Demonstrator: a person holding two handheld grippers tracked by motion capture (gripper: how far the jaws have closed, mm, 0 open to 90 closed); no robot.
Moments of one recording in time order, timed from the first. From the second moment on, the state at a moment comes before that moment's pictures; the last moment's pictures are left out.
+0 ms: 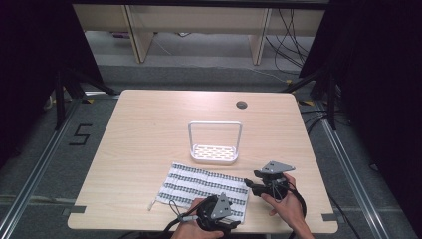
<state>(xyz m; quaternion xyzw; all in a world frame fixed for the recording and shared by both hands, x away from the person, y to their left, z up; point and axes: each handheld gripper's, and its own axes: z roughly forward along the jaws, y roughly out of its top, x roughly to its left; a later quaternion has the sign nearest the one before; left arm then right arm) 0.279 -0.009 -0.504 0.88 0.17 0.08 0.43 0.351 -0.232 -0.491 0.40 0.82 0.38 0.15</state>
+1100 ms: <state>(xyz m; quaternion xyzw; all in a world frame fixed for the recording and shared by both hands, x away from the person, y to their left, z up) 0.287 -0.034 -0.515 0.90 0.13 0.08 0.41 0.362 -0.223 -0.507 0.39 0.85 0.34 0.12</state>
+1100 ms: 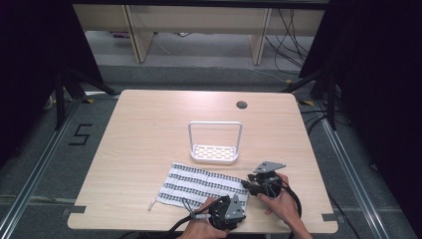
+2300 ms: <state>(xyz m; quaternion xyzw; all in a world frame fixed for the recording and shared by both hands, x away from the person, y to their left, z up) 0.292 0.046 -0.409 0.84 0.15 0.09 0.51 0.346 -0.206 -0.405 0.32 0.81 0.47 0.12</state>
